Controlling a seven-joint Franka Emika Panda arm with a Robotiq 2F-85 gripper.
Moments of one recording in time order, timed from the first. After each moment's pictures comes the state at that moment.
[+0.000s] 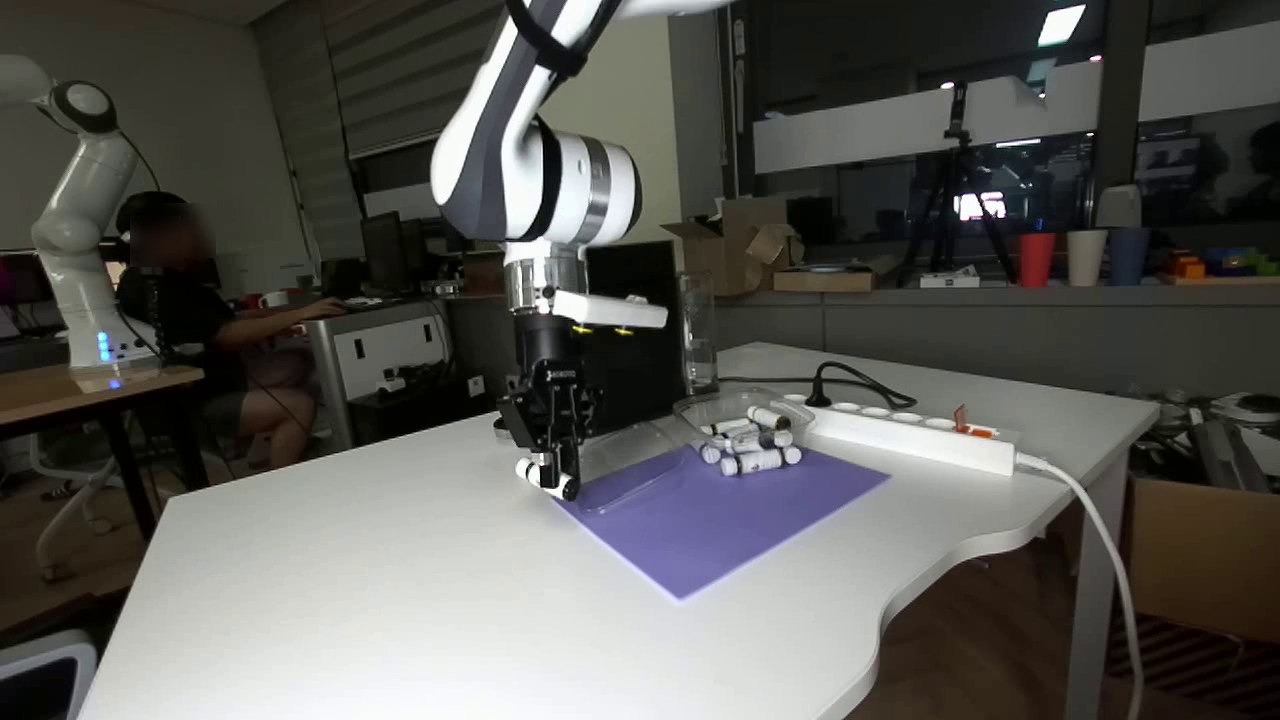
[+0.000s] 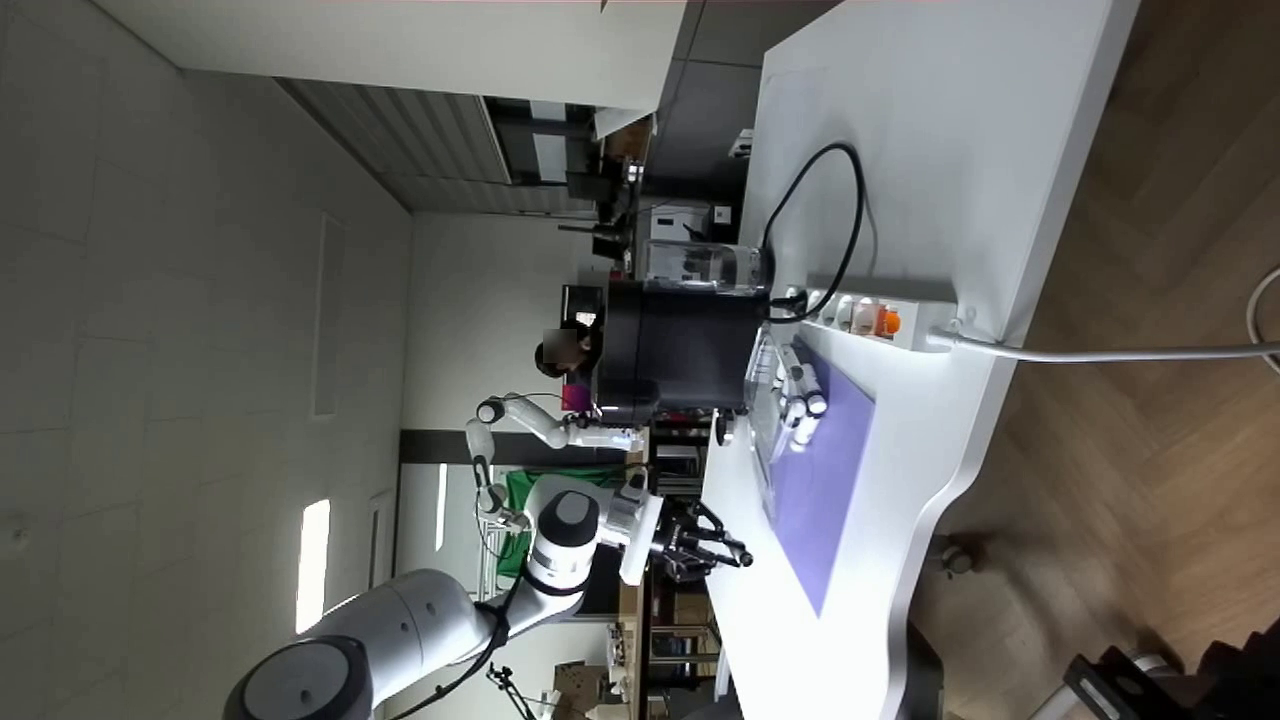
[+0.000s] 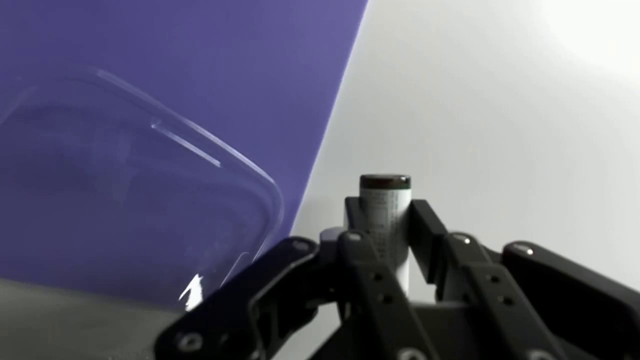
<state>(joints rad) 0.08 0.88 0.14 -1.45 0.10 2.15 -0.36</state>
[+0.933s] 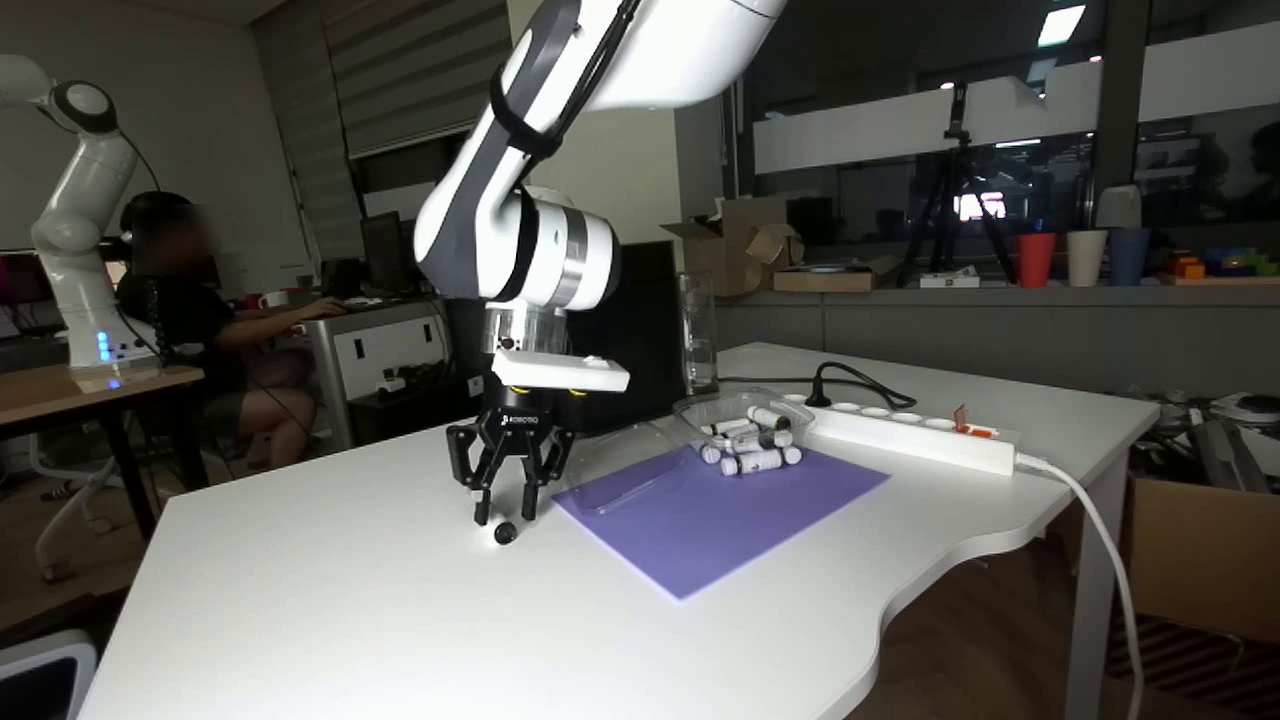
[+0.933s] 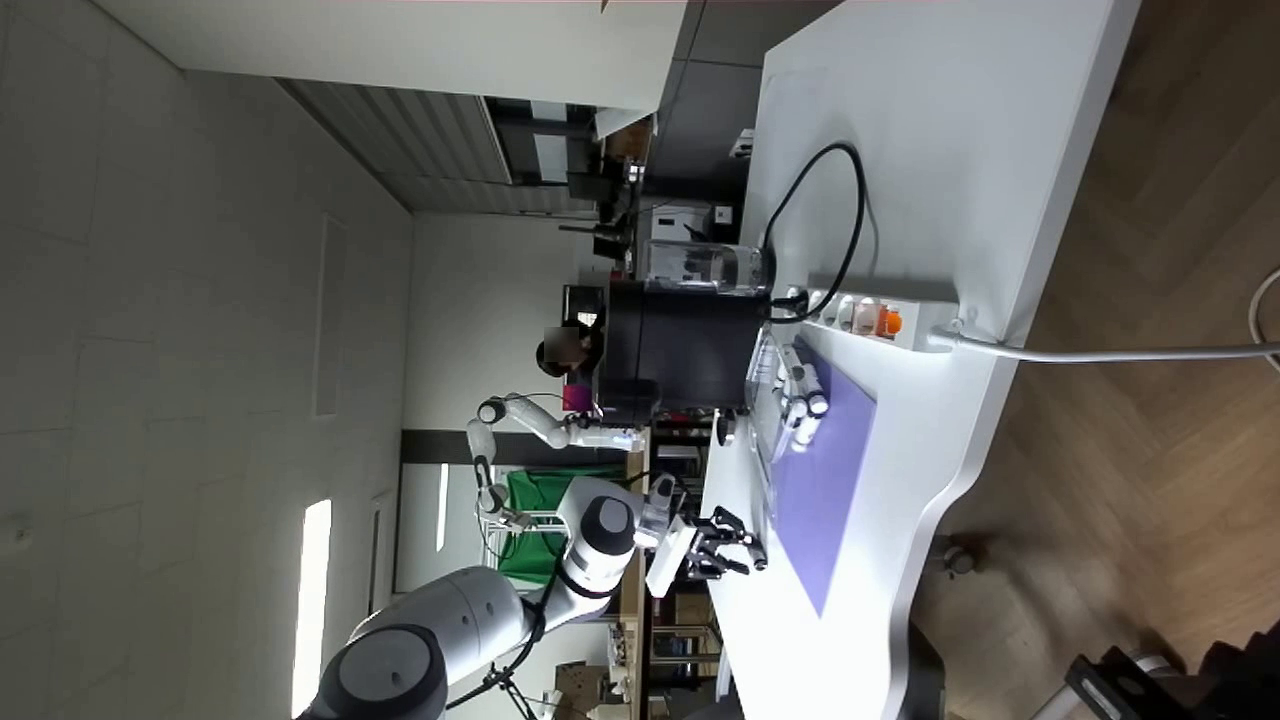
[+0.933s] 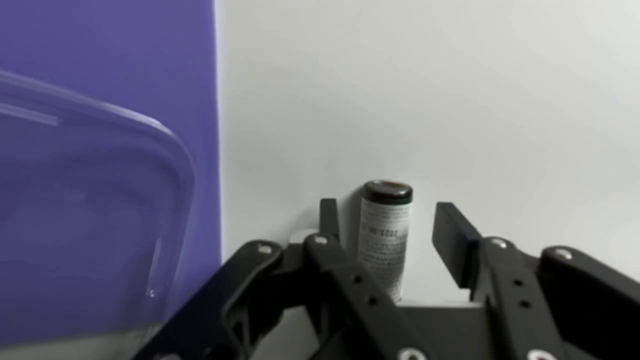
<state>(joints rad) 0.10 1.05 0.18 -1.29 0.20 2.27 -0.12</state>
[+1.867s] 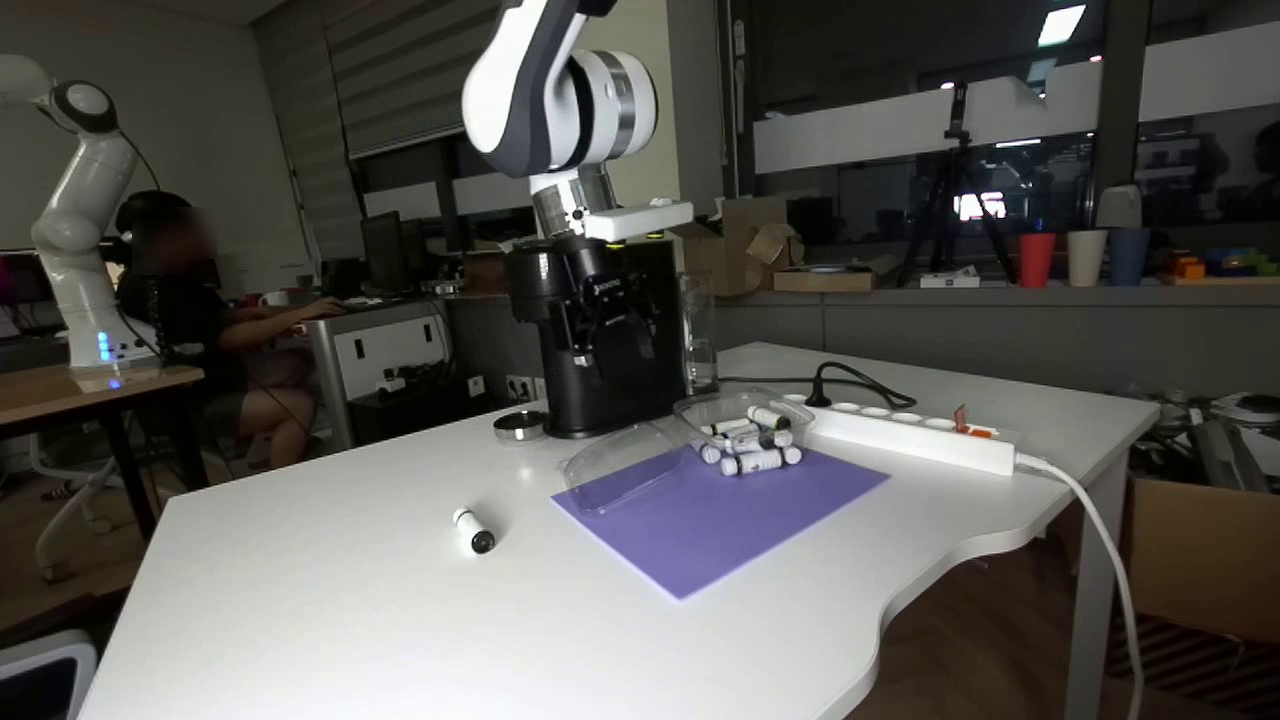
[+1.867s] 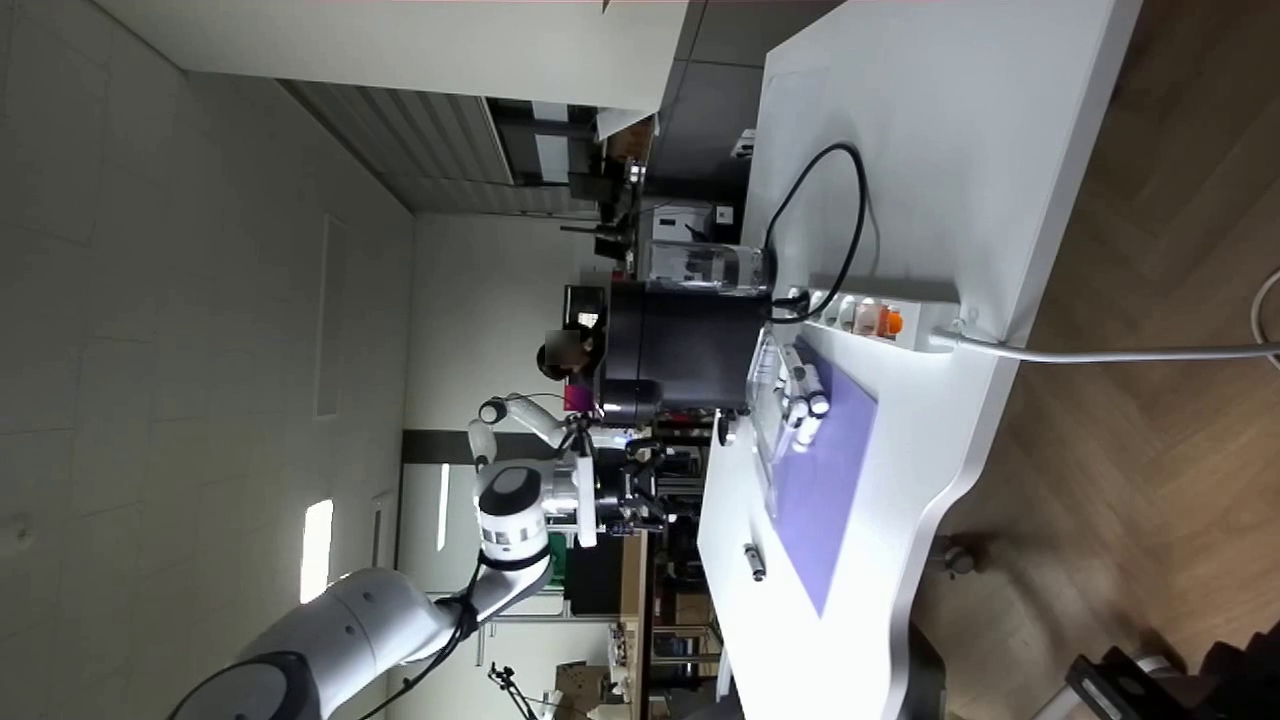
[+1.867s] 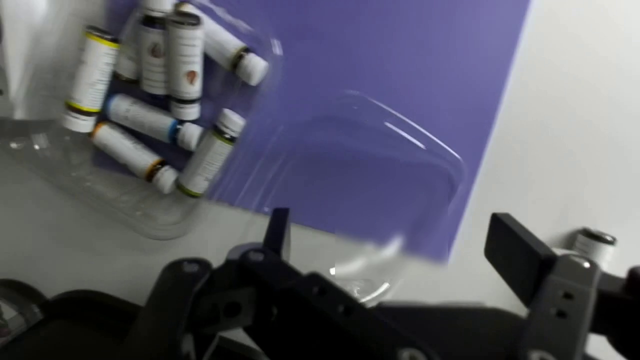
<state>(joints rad) 0.12 0.78 0.01 -1.39 -0.15 2.06 -0.18</state>
